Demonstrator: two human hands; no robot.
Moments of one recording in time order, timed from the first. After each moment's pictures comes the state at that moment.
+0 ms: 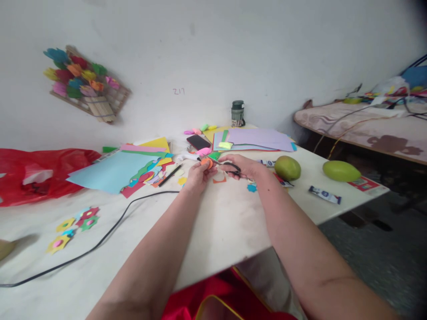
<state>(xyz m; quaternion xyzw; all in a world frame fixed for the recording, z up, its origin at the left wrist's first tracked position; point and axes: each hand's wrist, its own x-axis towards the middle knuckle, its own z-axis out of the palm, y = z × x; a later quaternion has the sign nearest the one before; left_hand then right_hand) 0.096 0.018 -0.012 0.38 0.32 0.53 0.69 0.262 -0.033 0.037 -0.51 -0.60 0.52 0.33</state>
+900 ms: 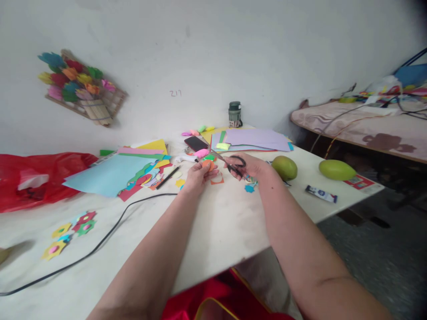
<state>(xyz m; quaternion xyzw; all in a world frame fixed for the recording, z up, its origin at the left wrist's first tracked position) 0.098 0.012 -0.009 0.44 0.32 0.49 0.68 0.284 -0.033 0.036 -0.48 -0.63 0.51 0.34</state>
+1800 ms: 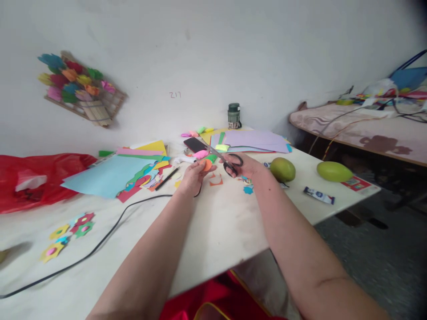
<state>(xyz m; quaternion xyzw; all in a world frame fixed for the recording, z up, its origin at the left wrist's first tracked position) 0.090 0.019 -0.006 0.46 0.27 0.51 0.67 0.279 -0.023 0.028 -0.41 -0.56 0.57 0.45</state>
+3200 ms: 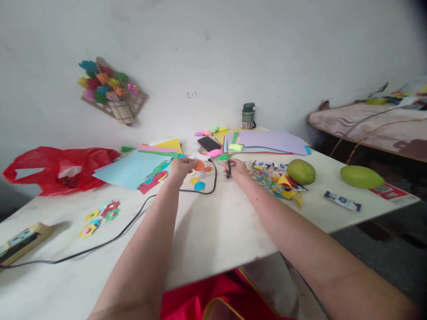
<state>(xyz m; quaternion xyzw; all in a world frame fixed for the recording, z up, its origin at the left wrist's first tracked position) 0.008 0.038 0.023 0.56 0.51 0.49 0.42 0.208 0.022 -0.027 -0.55 -0.43 0.39 0.61</state>
